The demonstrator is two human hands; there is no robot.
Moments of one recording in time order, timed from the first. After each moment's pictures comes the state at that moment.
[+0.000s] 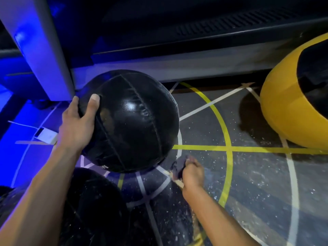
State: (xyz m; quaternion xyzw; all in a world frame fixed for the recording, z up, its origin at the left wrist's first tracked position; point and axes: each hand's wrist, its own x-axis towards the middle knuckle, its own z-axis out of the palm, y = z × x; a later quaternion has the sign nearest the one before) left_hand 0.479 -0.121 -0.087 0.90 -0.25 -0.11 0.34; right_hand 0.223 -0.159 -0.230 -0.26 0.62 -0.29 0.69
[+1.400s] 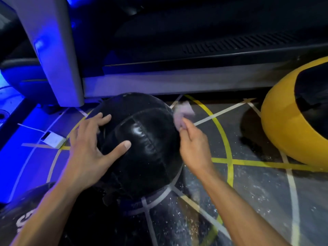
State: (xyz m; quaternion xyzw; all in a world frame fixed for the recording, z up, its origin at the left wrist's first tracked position) left_hand 0.417 -0.075 -0.063 0.84 -0.47 -0.03 0.27; right_hand 0.227 -0.225 -0.139 -0.69 0.45 -0.31 0.47
